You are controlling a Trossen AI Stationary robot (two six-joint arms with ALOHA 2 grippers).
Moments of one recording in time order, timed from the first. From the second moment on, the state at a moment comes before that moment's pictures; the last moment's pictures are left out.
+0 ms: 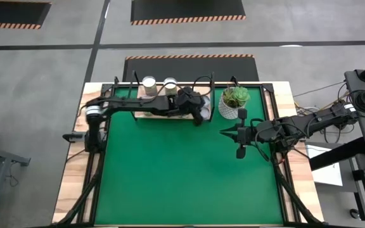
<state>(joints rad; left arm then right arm) 0.21 1.95 1.54 -0.26 -0.30 0.01 0.28 0.91 0.78 -0.24 0.42 -0.28</state>
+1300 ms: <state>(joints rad) 0.20 1.96 1.52 -0.56 -0.41 -0.07 0.28 0.91 0.78 -0.24 0.42 -0.27</state>
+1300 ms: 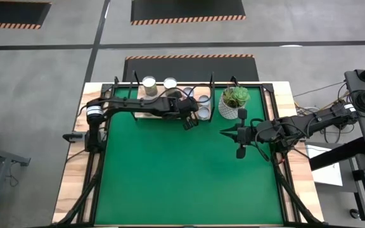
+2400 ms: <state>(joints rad) -0.61 0.64 0.35 0.27 -0.49 0.20 0.26 0.86 0.53 0.17 0.33 -0.31</state>
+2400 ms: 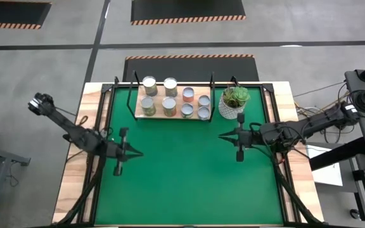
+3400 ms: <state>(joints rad) -0.28 0.35 0.23 0.15 -0.33 0.18 0.22 0.26 0.11 0.40 0.31 -0.31</state>
